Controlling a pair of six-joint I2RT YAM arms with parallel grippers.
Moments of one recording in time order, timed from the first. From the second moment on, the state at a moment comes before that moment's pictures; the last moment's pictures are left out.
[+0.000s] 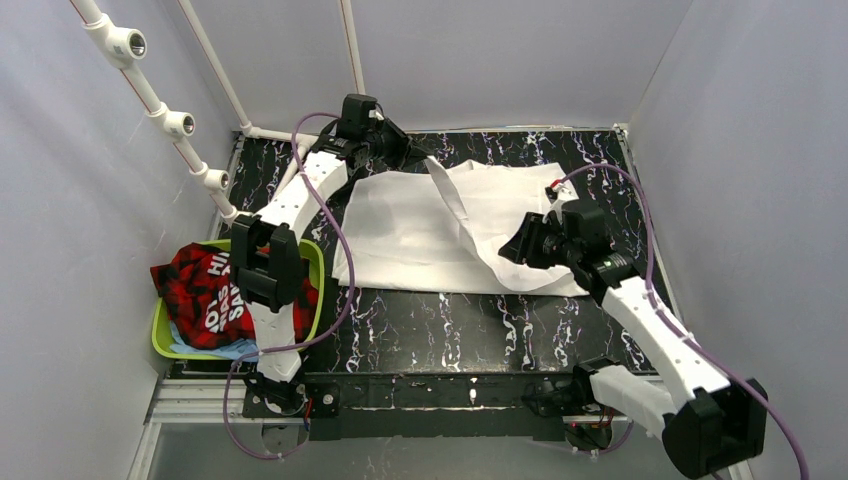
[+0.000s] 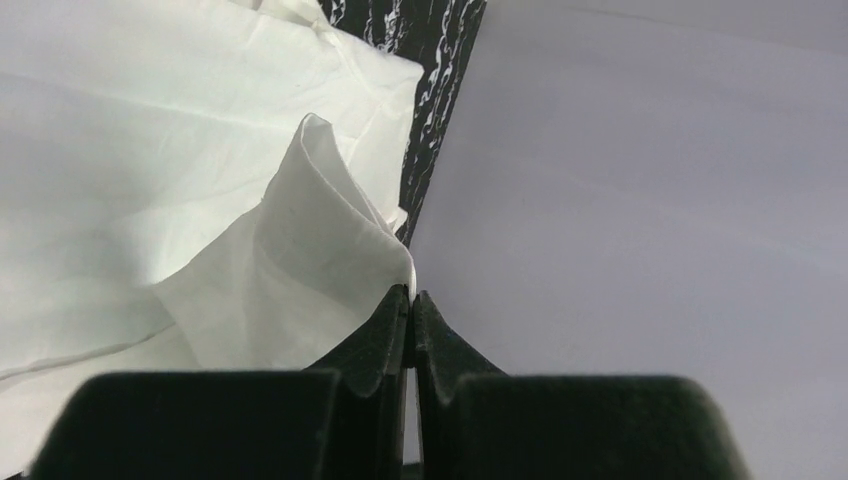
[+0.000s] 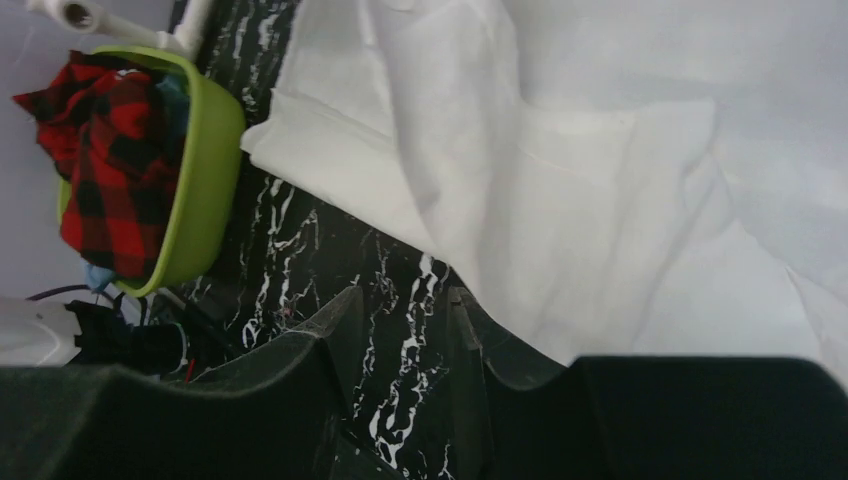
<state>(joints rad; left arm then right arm) -0.38 1.95 1.80 -0.42 0.42 -1.24 0.36 0.95 0.77 -0.39 -0.34 0.50</state>
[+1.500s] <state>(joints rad) -0.48 2.11 2.12 -0.41 0.16 -1.27 0.35 1.52 0.82 -0.01 0.35 0.32</state>
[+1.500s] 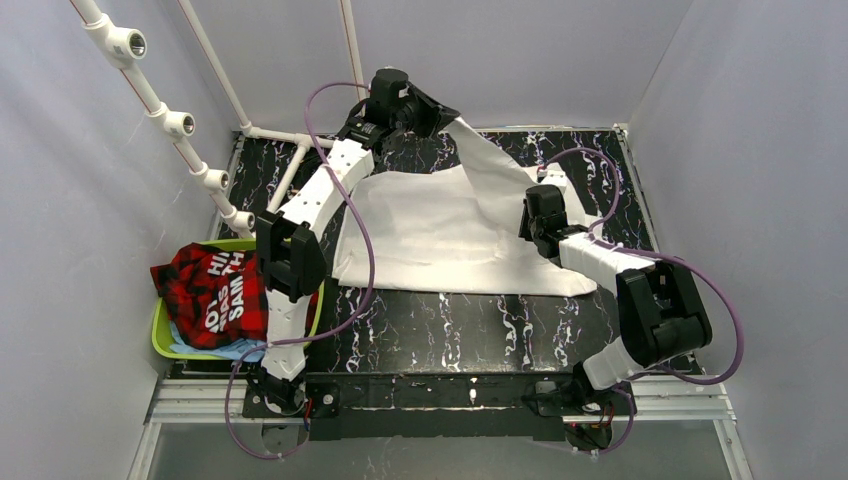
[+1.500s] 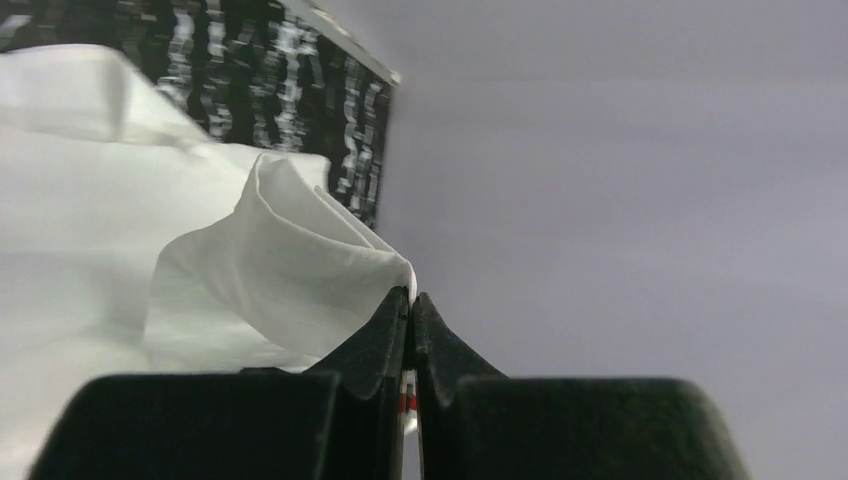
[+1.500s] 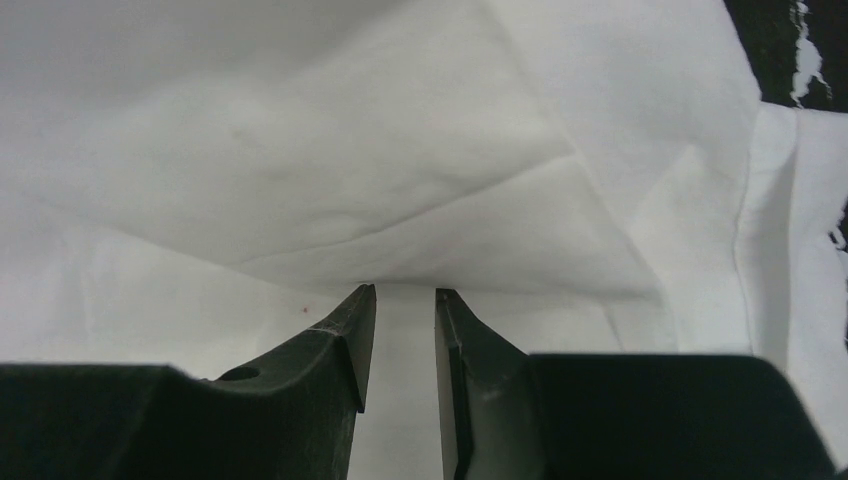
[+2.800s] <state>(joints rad) -0.55 1.80 1.60 -0.49 0.45 -0.54 0.34 0.98 0.64 -0.14 -0.27 0.39</state>
